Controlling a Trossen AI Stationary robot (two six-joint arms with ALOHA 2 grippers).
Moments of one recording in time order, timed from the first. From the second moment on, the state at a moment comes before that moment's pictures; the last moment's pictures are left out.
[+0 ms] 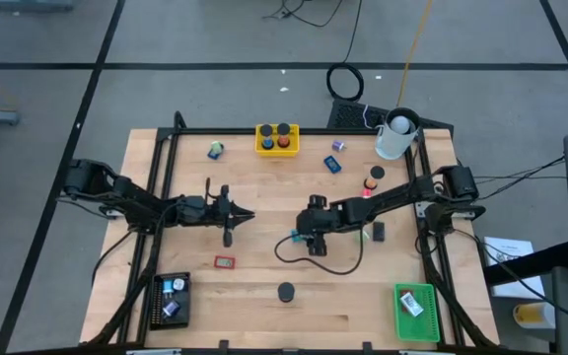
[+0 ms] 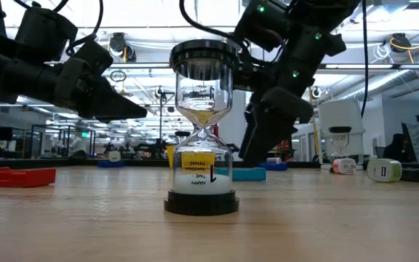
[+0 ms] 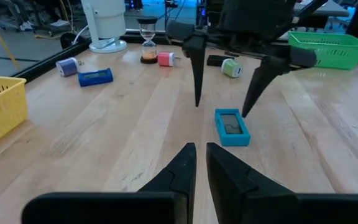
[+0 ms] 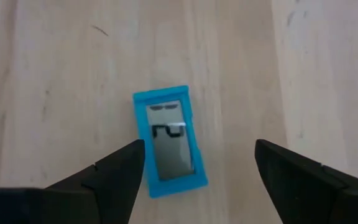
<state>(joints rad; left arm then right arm) -0.06 1.43 0.15 1.06 -0.15 -0.06 0.10 1.79 1.03 -0.26 0.15 0.07</state>
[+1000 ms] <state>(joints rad) -0.06 1.43 0.15 1.05 -0.15 -0.06 0.09 1.85 1.03 -0.24 0.05 0.12</state>
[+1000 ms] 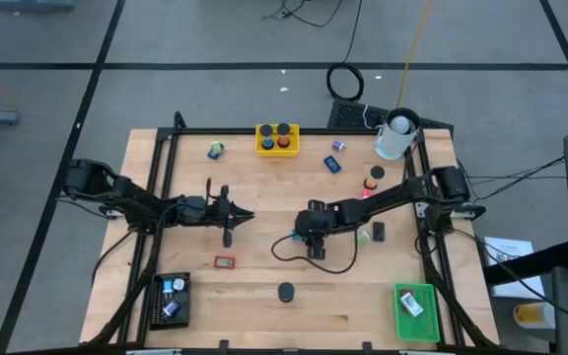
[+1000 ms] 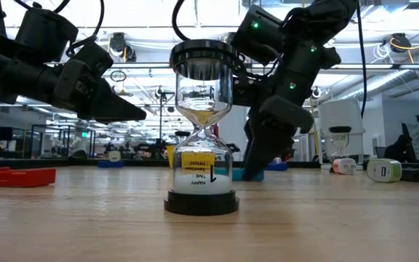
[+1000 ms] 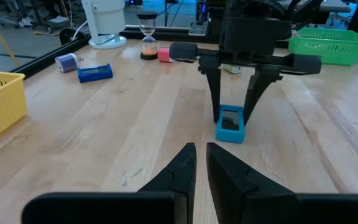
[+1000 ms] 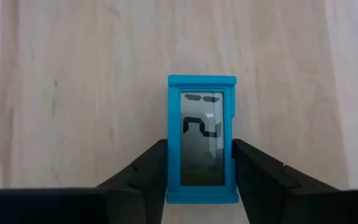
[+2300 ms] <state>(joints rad) -0.06 1.43 0.15 1.04 -0.15 -0.07 0.87 1.36 1.03 -0.99 -0.03 1.62</state>
